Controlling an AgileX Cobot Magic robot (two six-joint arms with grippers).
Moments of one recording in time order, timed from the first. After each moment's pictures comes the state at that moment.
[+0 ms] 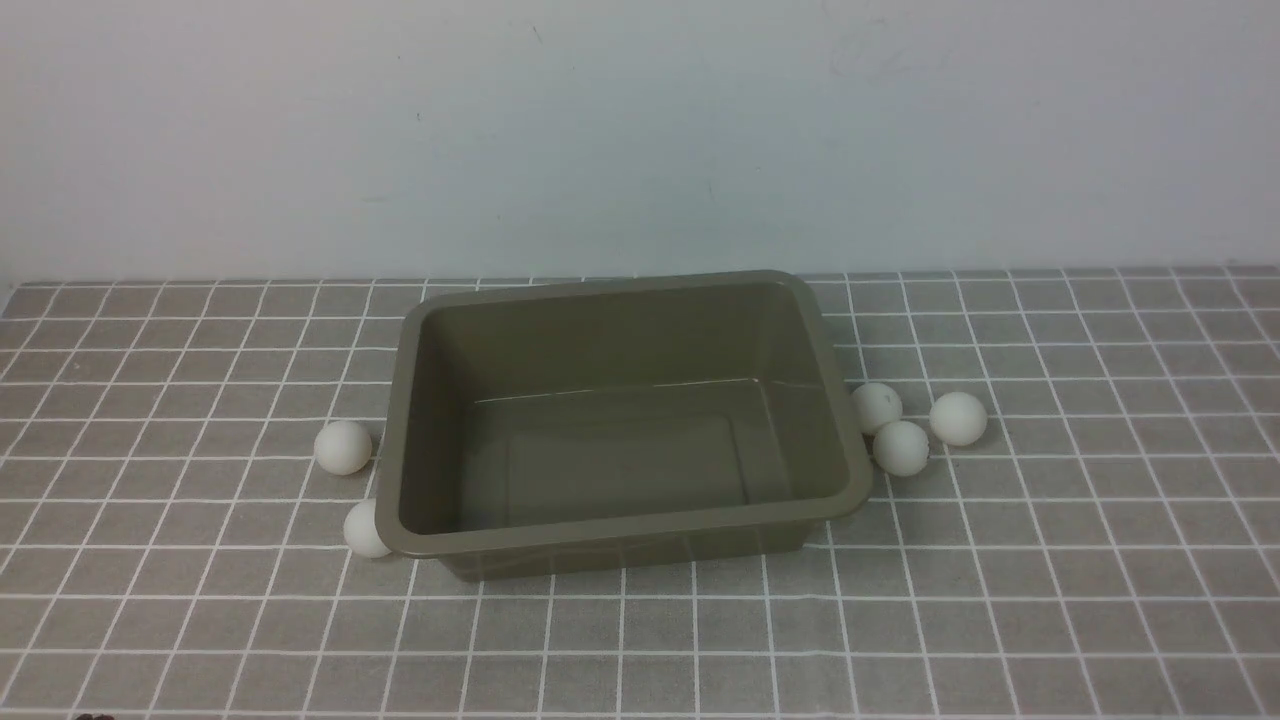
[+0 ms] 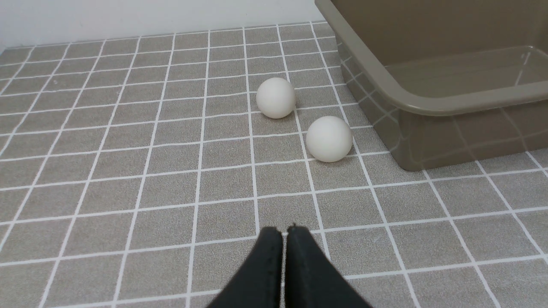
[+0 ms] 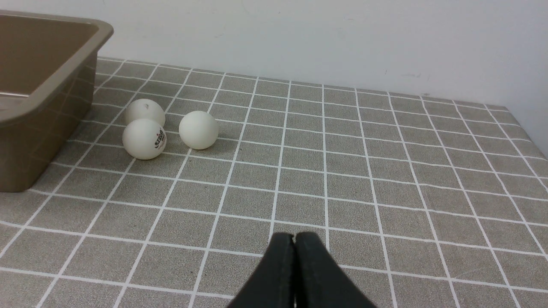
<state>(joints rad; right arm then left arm) 0.00 -0.01 0.02 -0.05 0.40 0.00 -0.07 -0.01 0.02 -0.13 0.38 0.11</state>
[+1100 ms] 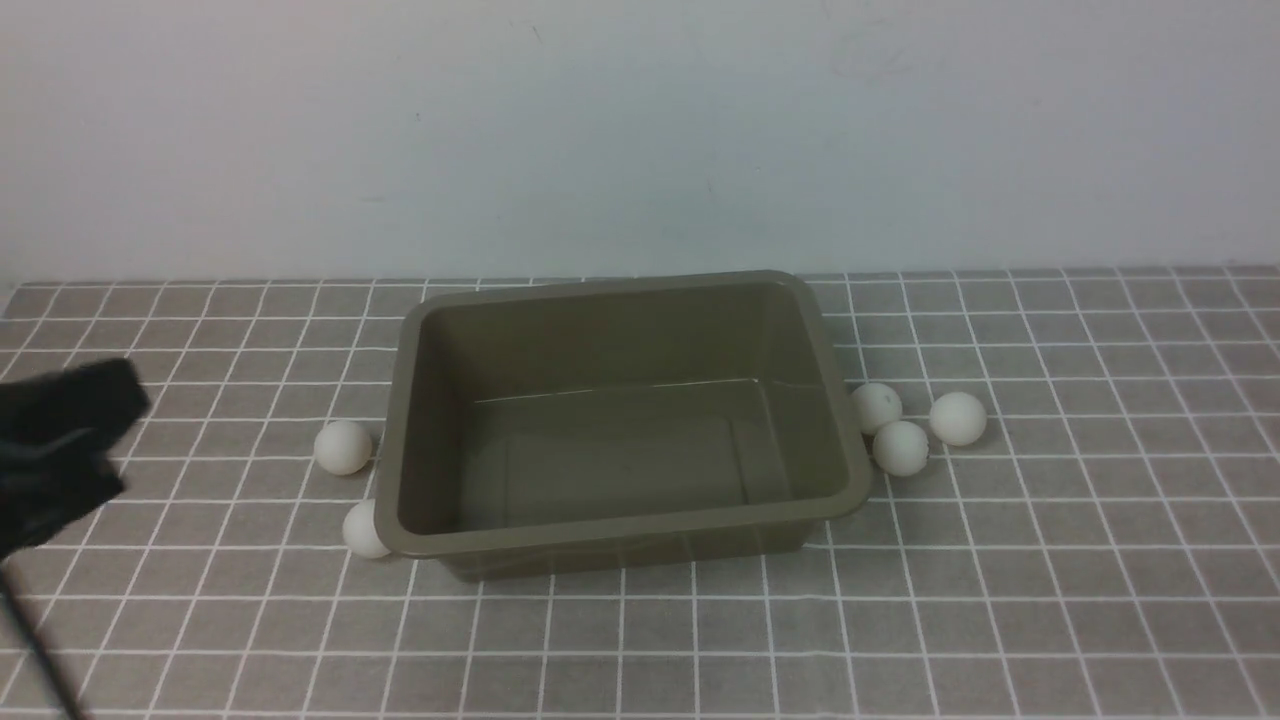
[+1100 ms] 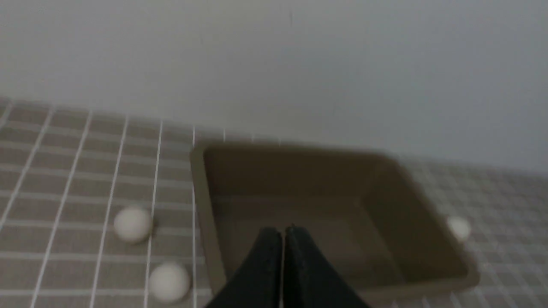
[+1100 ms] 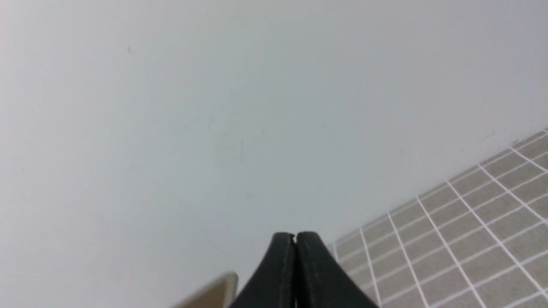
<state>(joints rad) 0.00 -0.01 0.03 0.42 -0.01 0.27 -0.07 0.74 -0.69 -0.50 0.57 0.16</state>
